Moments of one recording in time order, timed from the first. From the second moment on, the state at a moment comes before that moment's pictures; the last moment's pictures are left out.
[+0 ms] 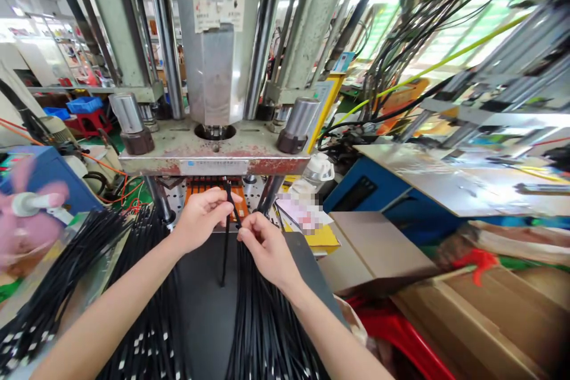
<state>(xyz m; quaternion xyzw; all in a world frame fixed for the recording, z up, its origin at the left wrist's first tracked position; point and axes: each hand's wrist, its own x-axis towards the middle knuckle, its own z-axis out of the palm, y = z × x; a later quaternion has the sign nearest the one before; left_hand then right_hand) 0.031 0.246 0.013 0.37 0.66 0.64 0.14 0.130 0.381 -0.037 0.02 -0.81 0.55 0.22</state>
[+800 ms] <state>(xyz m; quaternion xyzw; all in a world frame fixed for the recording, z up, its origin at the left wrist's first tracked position) -0.012 0.259 -0.044 0.60 0.73 0.28 -0.16 0.021 0.439 -0.068 -0.09 -0.87 0.44 0.22</state>
